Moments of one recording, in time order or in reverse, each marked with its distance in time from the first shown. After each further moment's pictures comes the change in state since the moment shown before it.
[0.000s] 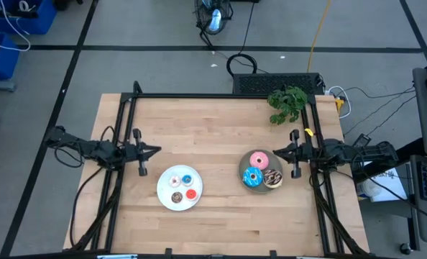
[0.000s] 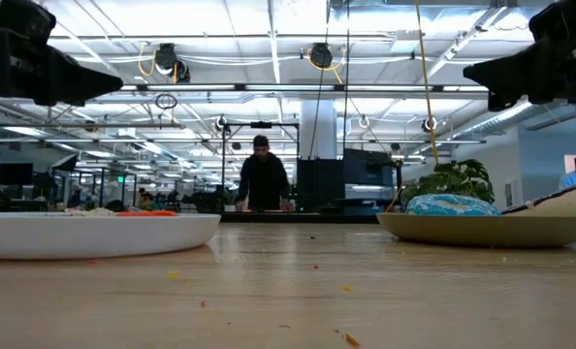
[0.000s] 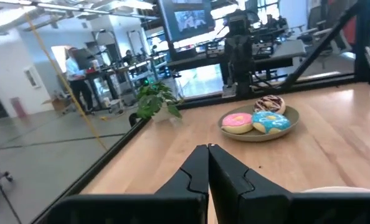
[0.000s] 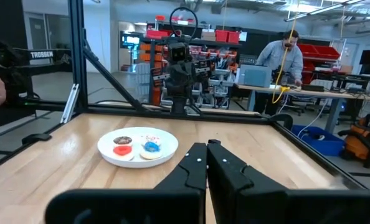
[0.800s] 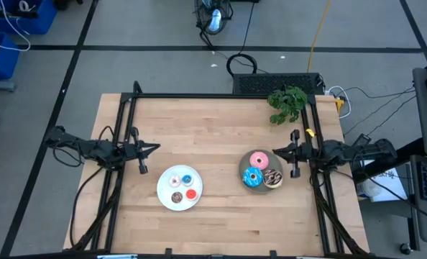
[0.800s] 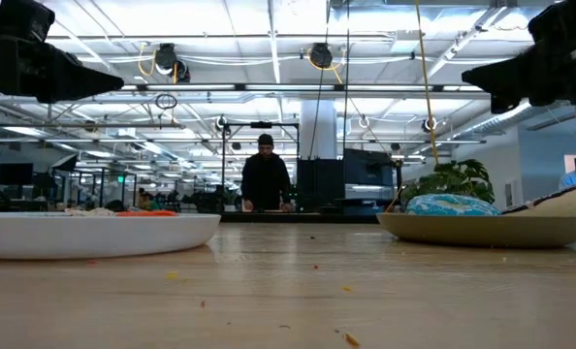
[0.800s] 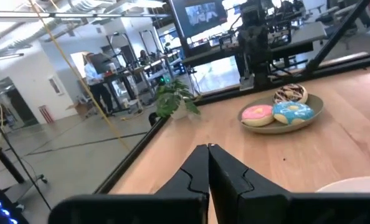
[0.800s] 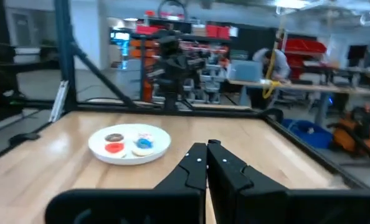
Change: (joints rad) left arm 0.000 -0.005 0.025 -0.028 -0.069 0.099; right arm 0.065 0.000 0.001 -0.010 0.103 -0.005
